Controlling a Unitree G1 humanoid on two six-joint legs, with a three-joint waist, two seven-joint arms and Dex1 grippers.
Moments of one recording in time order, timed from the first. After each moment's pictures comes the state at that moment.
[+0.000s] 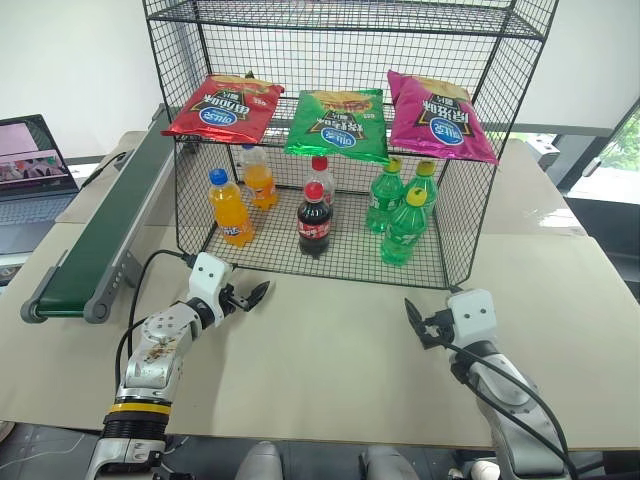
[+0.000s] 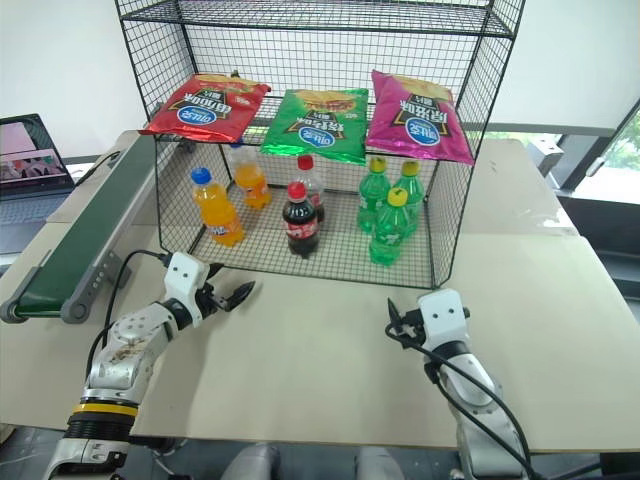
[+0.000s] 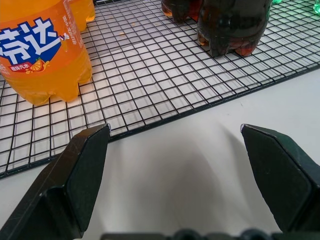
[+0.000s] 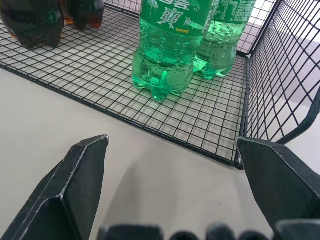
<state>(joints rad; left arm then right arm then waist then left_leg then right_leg) -0.26 0.42 0.07 0.10 -0.20 0.26 -0.58 0.12 -0.26 -0.03 -0.44 -0.01 0.34 0.23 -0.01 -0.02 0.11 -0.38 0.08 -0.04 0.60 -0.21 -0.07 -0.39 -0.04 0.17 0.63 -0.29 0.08</state>
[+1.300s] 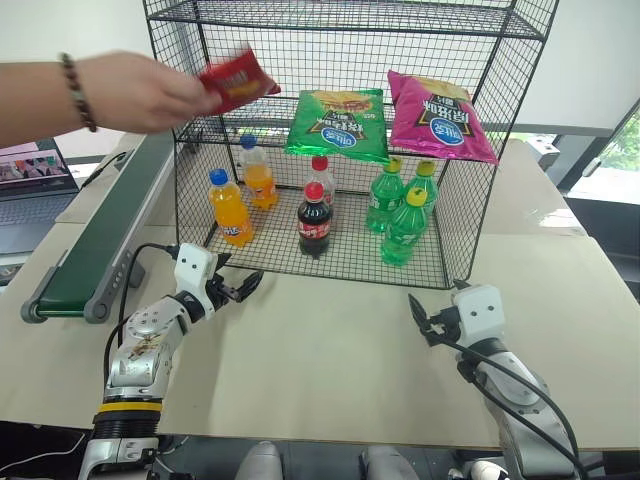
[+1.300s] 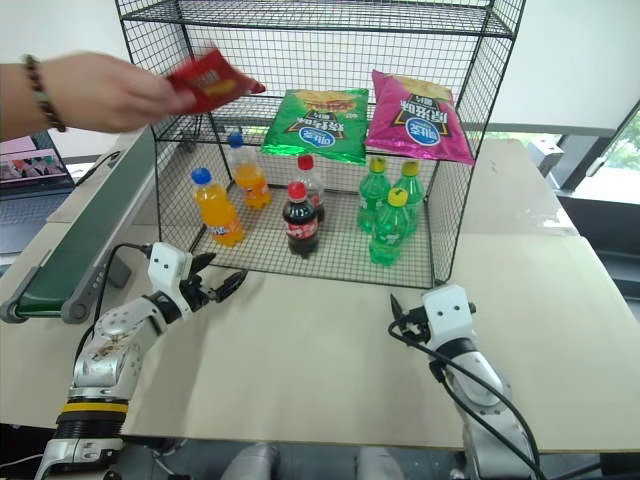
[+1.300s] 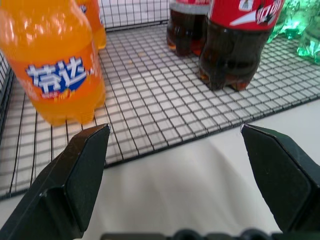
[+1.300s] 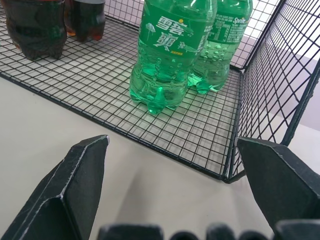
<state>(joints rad) -0.26 0.44 0.13 0.06 -0.29 0.28 -0.62 0.12 -0.28 -0.05 -0.50 -0.02 0.36 0.25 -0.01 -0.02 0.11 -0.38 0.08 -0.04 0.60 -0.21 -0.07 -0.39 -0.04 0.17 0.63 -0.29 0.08</state>
